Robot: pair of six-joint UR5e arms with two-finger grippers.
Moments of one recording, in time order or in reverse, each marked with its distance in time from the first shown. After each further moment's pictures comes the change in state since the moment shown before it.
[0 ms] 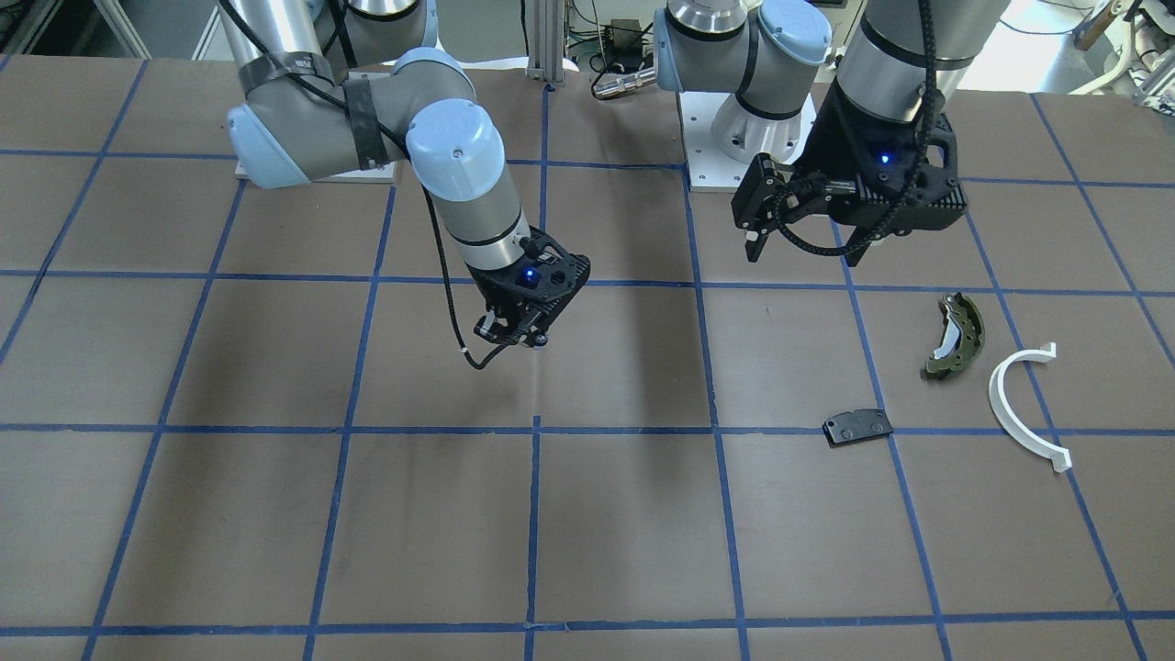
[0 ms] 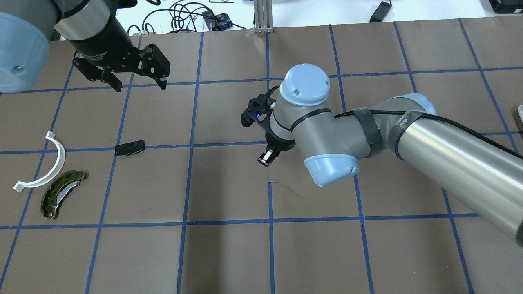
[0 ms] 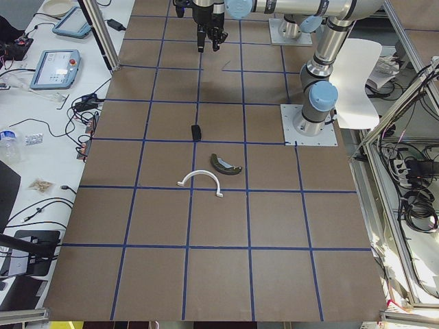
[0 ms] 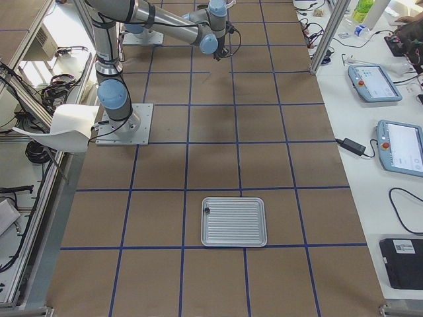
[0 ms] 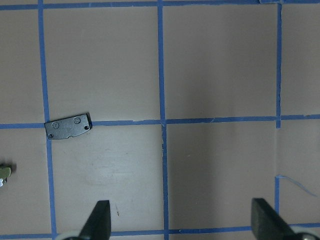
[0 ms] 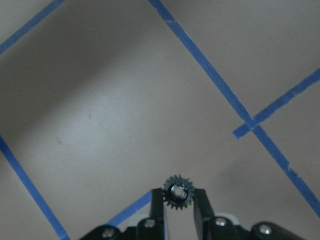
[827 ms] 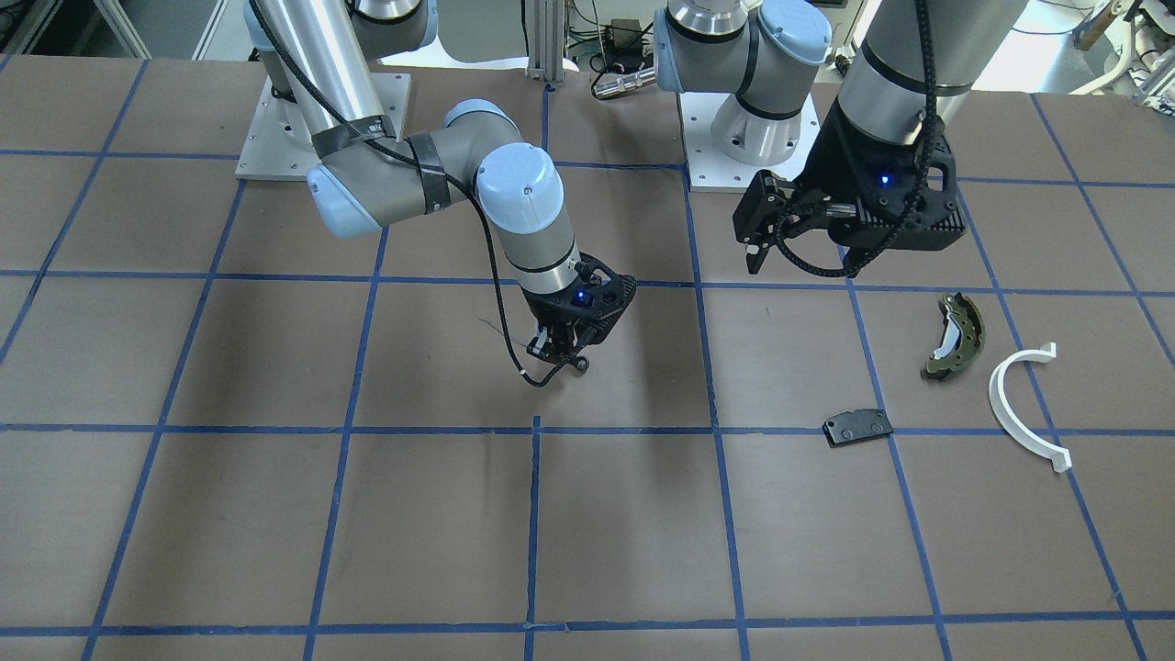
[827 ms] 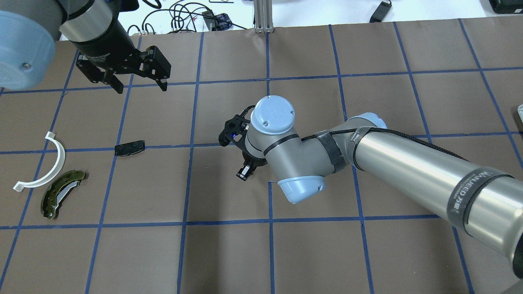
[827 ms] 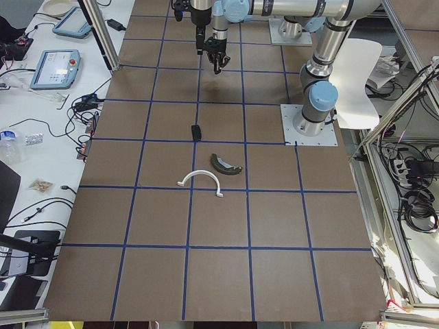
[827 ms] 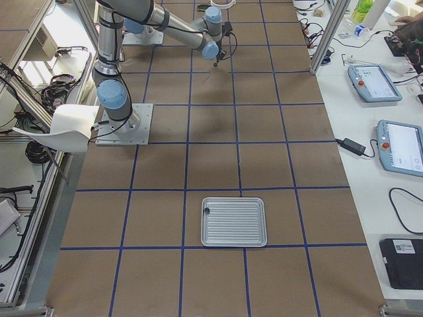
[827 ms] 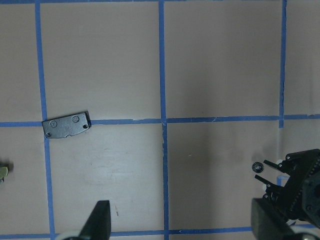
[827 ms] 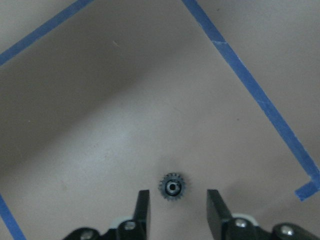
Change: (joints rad) left arm 0.009 -0.023 -0.001 0.000 -0.002 0.003; right arm 0.075 0.115 0.002 -0.157 -0.001 0.029
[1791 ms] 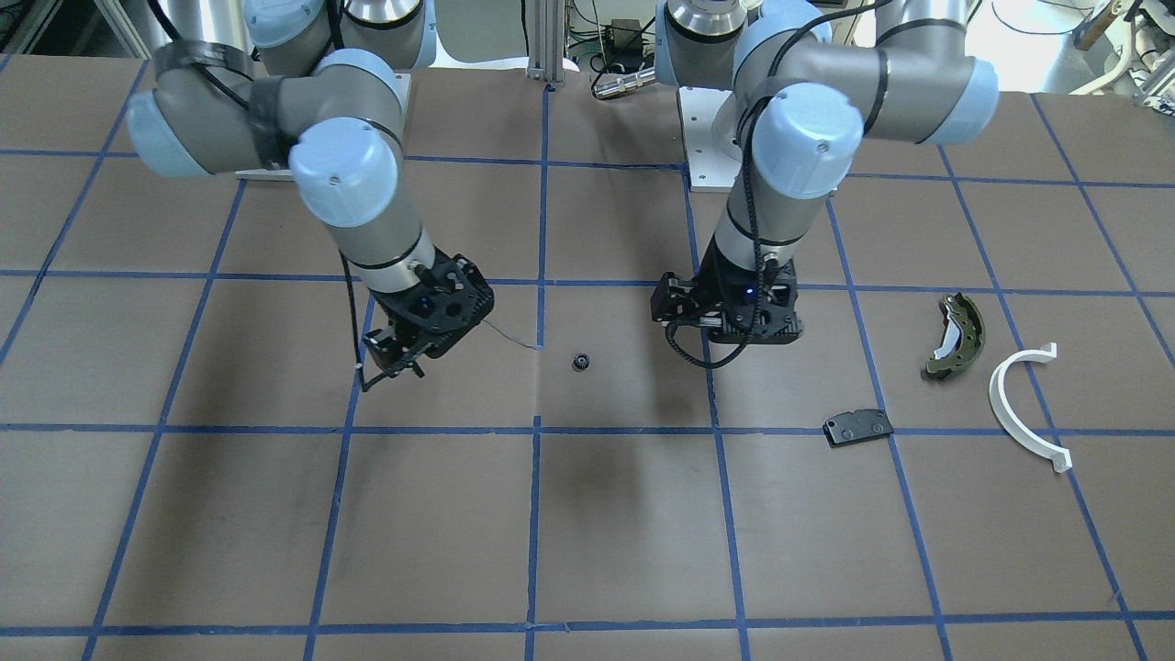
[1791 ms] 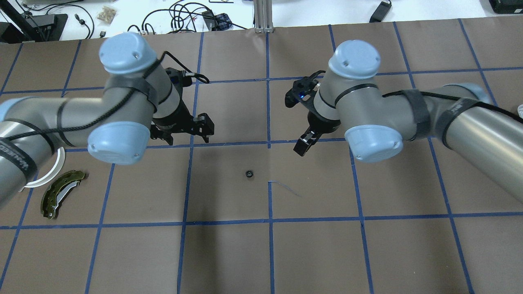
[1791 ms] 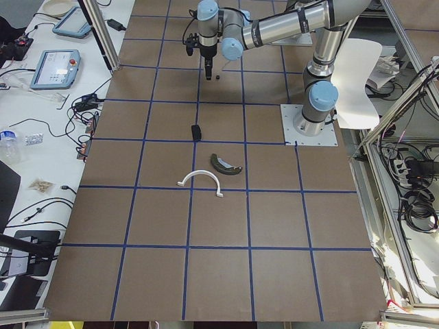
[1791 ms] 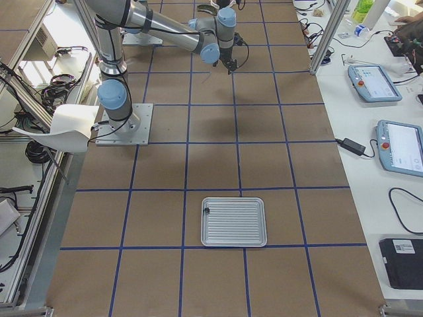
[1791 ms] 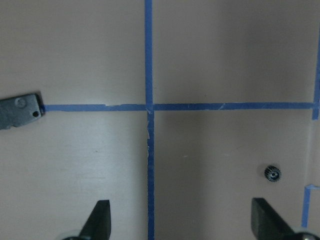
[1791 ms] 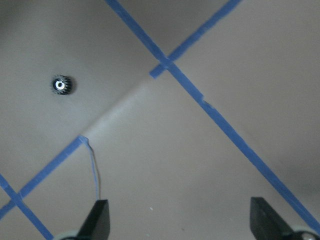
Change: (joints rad) left arm -0.134 -0.097 -0.426 0.480 0.000 -0.173; right arm -0.346 -0.231 0.001 0.364 -0.037 -0.136
